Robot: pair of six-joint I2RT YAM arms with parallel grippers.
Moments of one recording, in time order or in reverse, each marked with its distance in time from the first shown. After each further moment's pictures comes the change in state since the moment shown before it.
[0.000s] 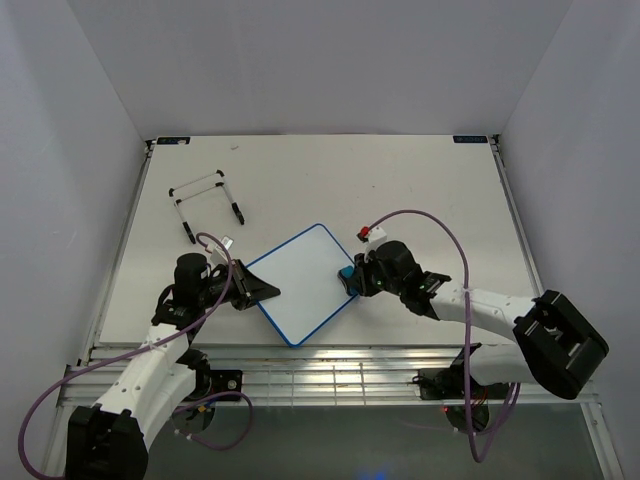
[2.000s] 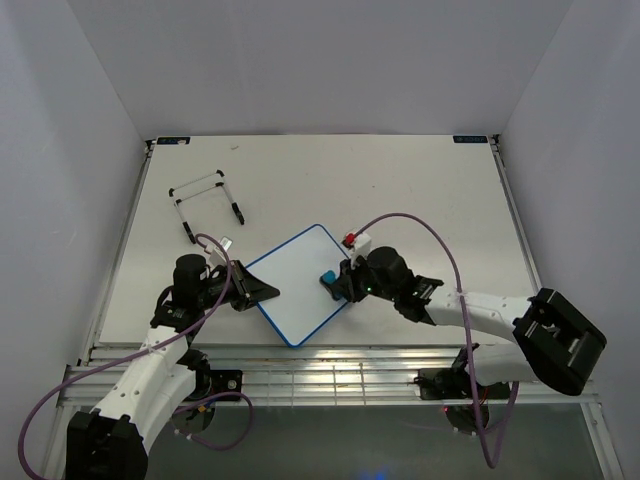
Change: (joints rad) left arm -0.003 -0.027 0.000 -0.023 -0.005 -0.008; right arm 0.010 0.027 -0.024 0.113 -0.062 -0.047
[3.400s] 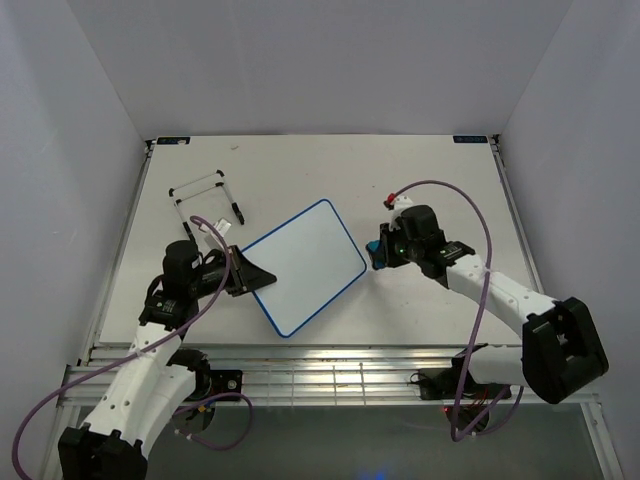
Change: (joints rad) left arm -0.003 -0.029 0.183 -0.146 -0.020 0.241; right arm -0.286 -0.002 0.235 -0.439 -0.014 -0.057
